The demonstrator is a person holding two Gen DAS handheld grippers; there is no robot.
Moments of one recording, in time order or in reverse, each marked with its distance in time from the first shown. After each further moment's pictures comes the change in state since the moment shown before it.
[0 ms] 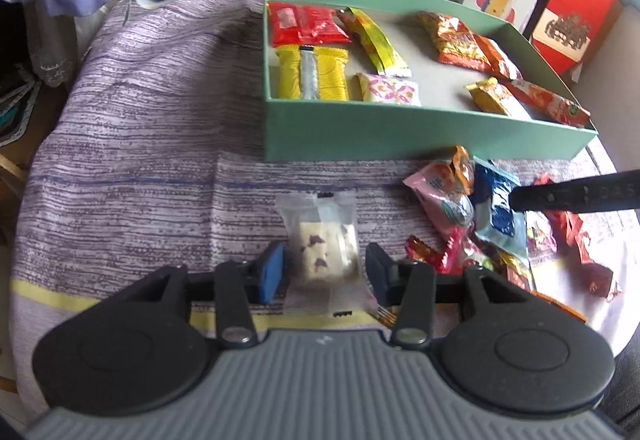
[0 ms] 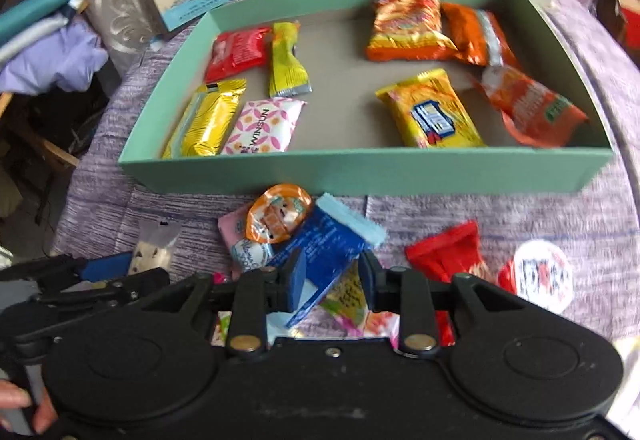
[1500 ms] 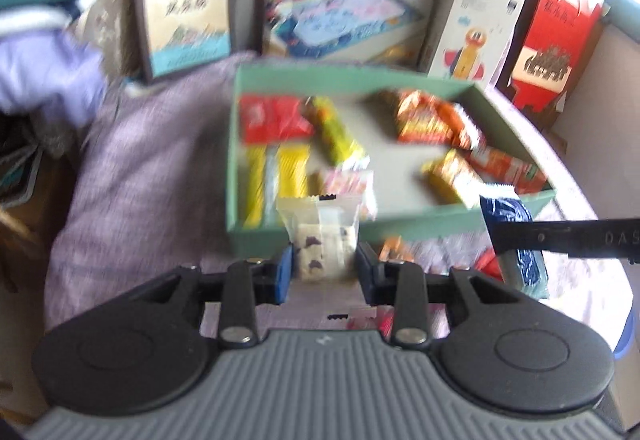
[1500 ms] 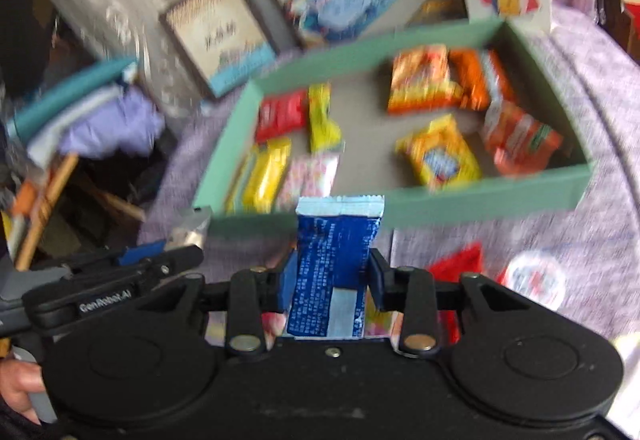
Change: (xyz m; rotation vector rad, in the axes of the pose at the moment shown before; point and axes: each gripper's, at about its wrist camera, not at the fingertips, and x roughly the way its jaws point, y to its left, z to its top) left arm -0.050 -0.044 0.056 0.057 -0.141 0.004; right arm -0.060 -0.036 0.015 0.049 -0.191 0.179
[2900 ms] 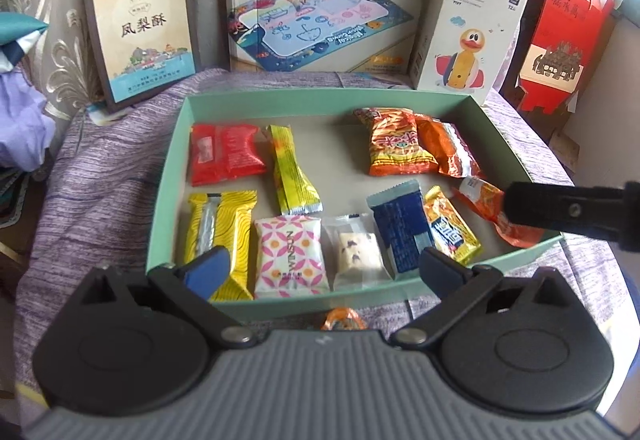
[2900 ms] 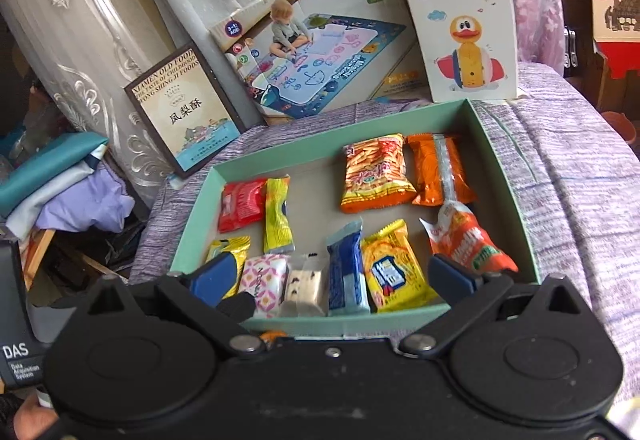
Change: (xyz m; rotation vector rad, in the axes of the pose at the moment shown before) left arm 0.045 -0.061 0.038 0.005 0.024 0.054; right arm -0.012 -0.020 0.043 0.014 -0.107 -0.071
